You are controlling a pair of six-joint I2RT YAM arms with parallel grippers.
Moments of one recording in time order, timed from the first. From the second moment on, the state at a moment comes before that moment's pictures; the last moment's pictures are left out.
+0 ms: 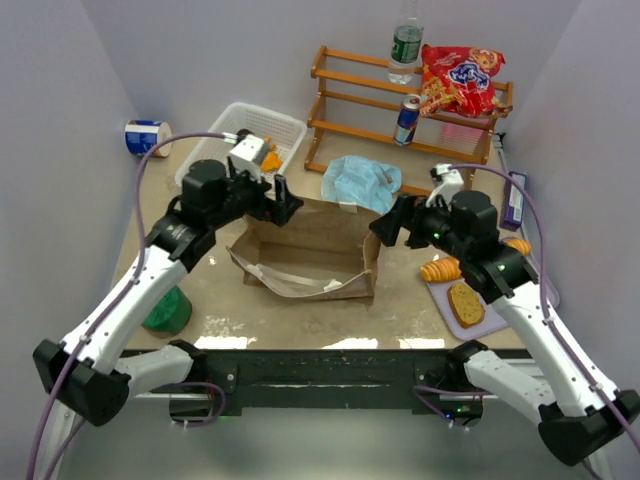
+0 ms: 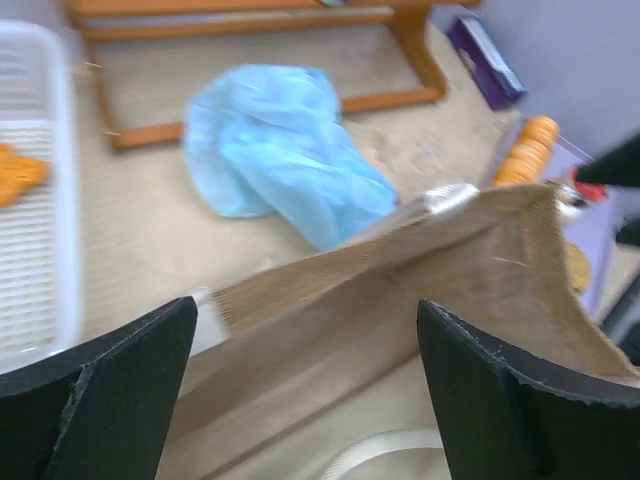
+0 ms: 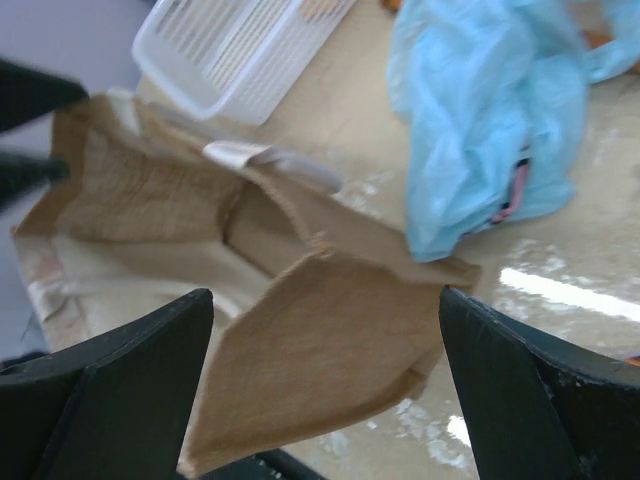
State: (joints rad) left arm -0.53 1.17 1.15 -0.28 0.25 -0.19; right arm 0.39 0.89 1.01 -0.49 -0.18 0.47
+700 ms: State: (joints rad) left arm -0.45 0.88 1.05 -0.70 -0.08 -0.18; right arm 0.80 1.22 1.10 -0.62 0.28 0.60
